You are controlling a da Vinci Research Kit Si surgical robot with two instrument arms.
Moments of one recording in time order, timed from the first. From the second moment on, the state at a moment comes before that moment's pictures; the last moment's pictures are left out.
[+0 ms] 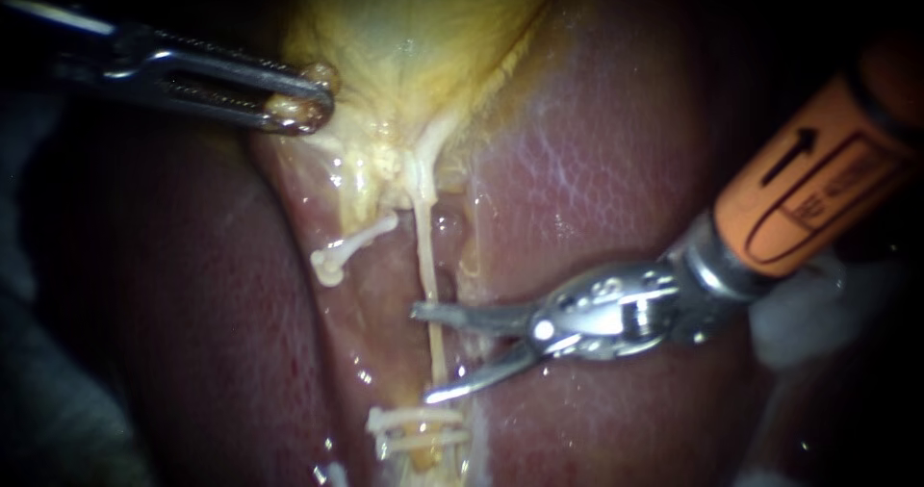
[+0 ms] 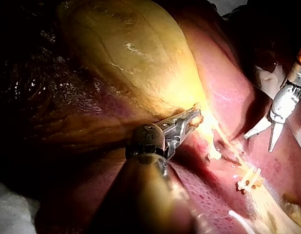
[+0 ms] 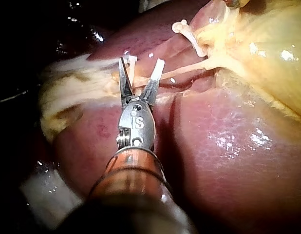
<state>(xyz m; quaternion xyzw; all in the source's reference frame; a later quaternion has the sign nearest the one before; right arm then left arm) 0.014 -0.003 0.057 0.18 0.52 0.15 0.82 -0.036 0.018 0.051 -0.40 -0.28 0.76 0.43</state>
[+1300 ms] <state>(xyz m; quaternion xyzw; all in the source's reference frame) 0.006 0.001 0.056 0.10 0.41 0.11 0.90 -0.038 0.017 0.057 -0.40 -0.28 0.76 0.42</state>
